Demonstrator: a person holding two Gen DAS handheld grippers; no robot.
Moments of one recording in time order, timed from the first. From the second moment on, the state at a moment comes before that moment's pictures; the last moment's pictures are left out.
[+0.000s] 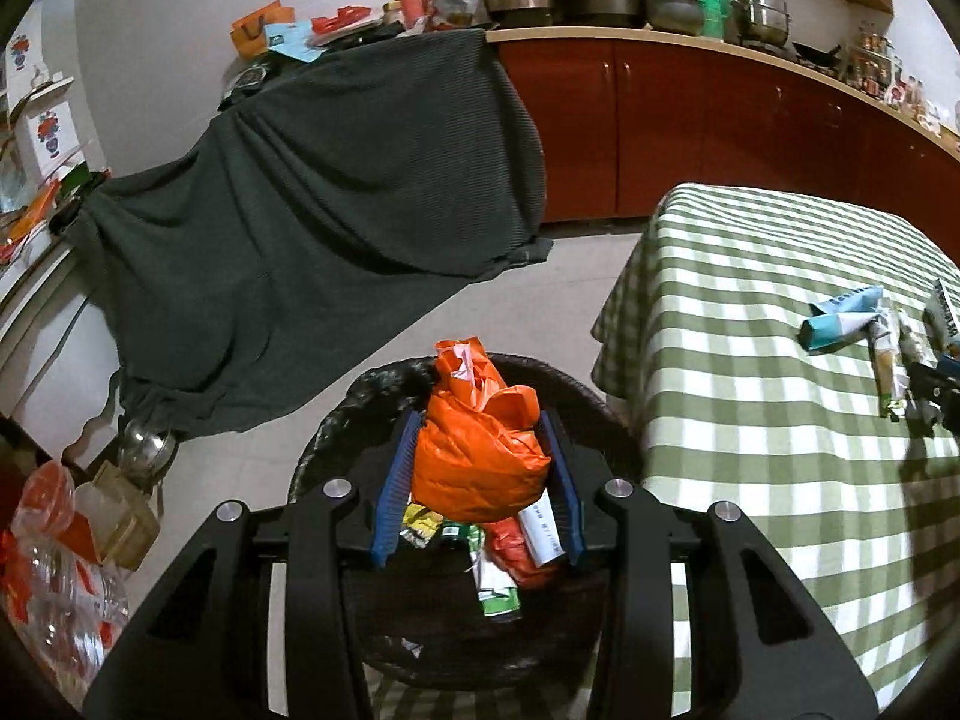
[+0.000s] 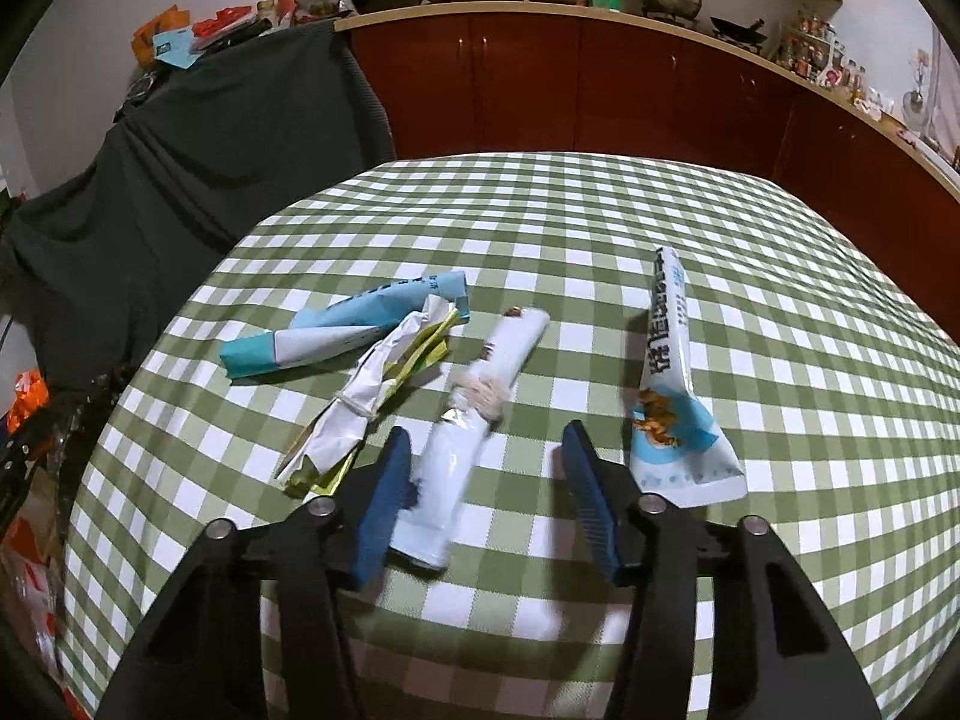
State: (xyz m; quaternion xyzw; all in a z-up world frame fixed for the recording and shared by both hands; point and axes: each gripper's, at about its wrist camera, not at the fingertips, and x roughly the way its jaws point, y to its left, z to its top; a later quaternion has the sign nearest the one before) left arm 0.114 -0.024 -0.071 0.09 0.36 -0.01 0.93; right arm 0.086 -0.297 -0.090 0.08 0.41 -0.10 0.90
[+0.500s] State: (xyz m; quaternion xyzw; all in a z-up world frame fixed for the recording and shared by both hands) left arm 0.102 -0.008 -0.069 0.08 0.35 0.01 0.93; right arm 0.073 -0.289 -0.088 0.09 0.40 -0.09 0.91
